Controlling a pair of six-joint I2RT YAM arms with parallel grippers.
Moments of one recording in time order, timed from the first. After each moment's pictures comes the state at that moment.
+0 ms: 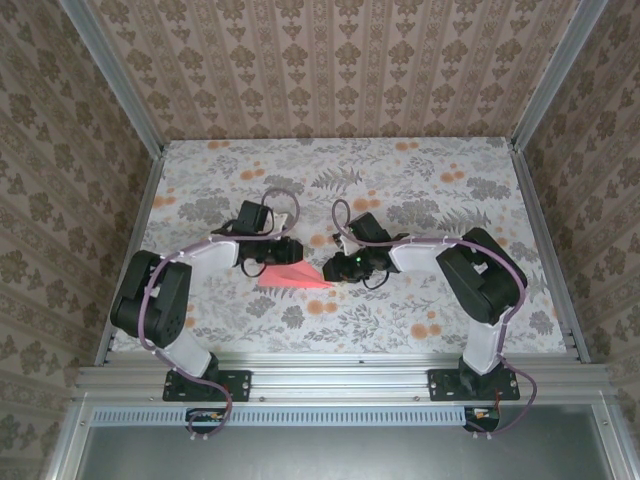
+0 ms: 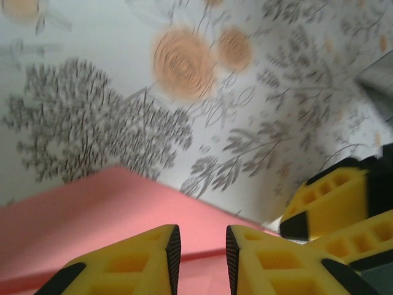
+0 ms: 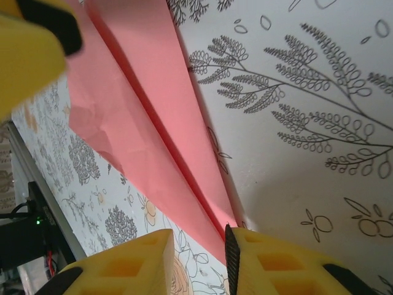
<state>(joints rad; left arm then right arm) -0.42 1.62 0.86 -0.24 0.53 -0.31 0.59 1.86 0.97 -0.09 -0.60 0.57</state>
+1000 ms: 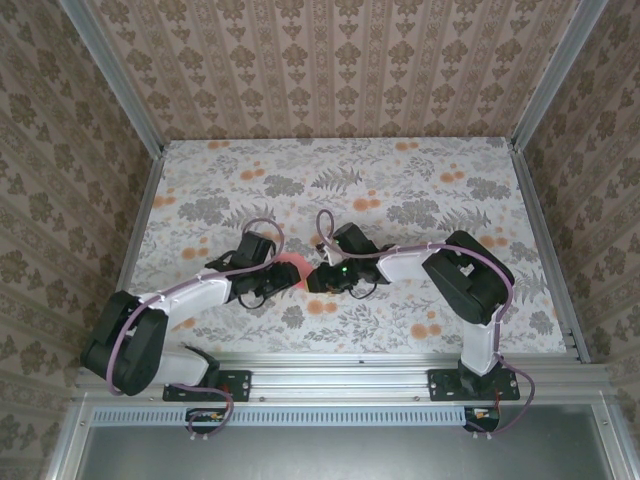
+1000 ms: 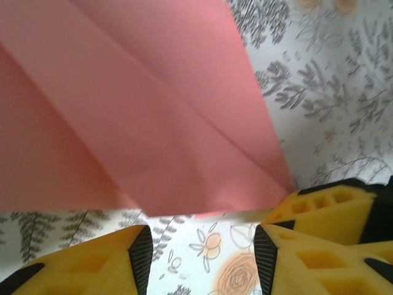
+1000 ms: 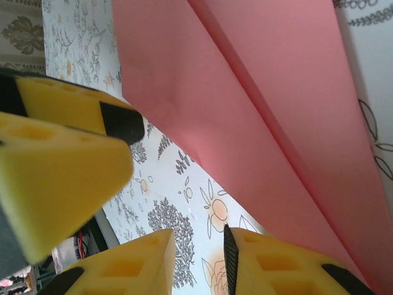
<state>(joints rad) -0.56 1.34 0.59 -0.24 0.27 -0.85 0.70 1.91 0.95 0.07 -0.66 0.67</state>
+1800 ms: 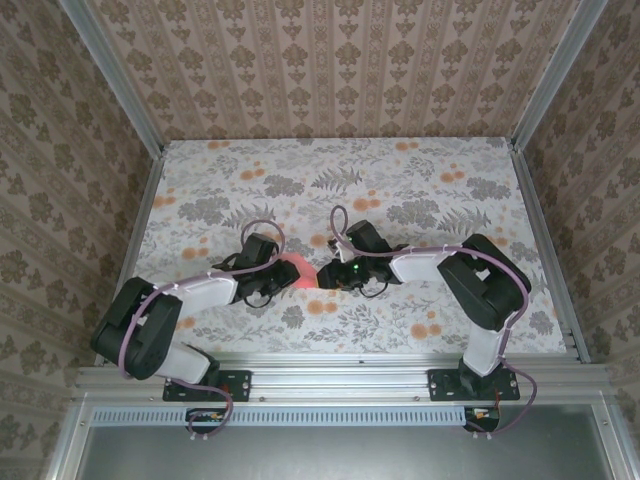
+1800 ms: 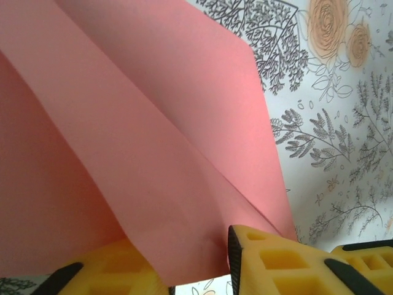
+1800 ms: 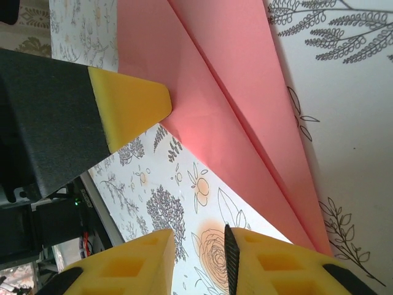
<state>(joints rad) -0.57 1.43 0.55 -0.05 0.24 -0.98 0.64 1.82 0.88 0.07 -0.66 0.68</state>
